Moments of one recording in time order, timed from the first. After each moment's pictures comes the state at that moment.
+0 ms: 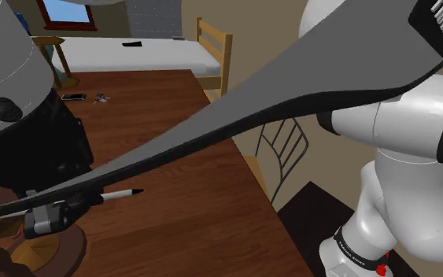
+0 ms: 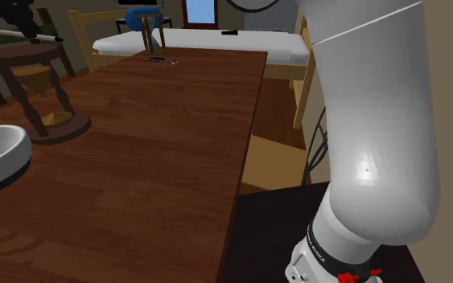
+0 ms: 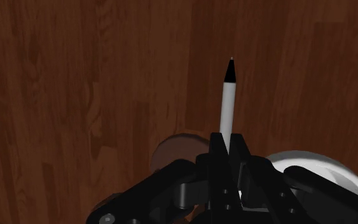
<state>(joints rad) 0.74 0.48 0.70 -0.95 -0.59 1.25 0.06</state>
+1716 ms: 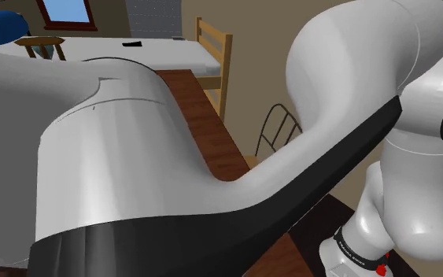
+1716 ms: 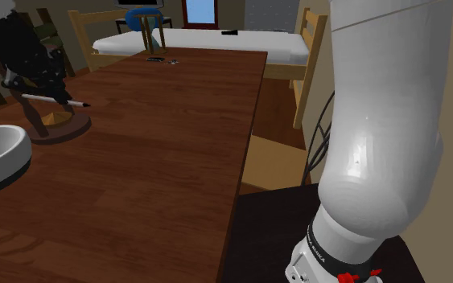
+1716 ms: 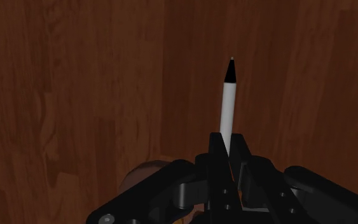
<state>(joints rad) 0.57 0.37 0.72 -1.48 -0.51 1.65 0.17</state>
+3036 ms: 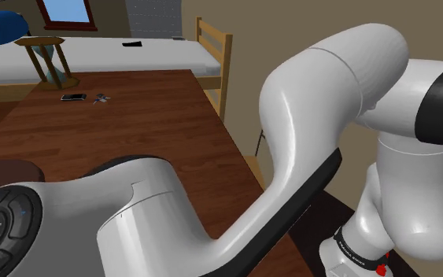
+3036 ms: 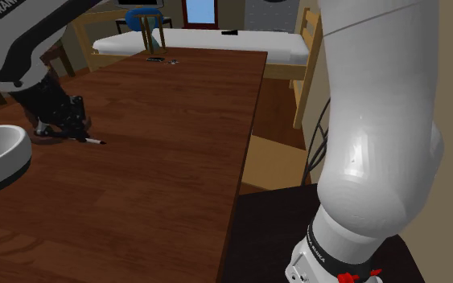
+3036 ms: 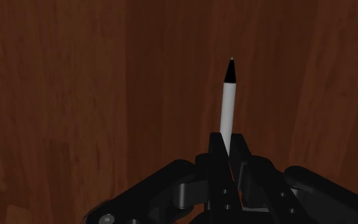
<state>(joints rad) 0.56 0.43 0.70 -1.68 -0.57 1.88 0.26</state>
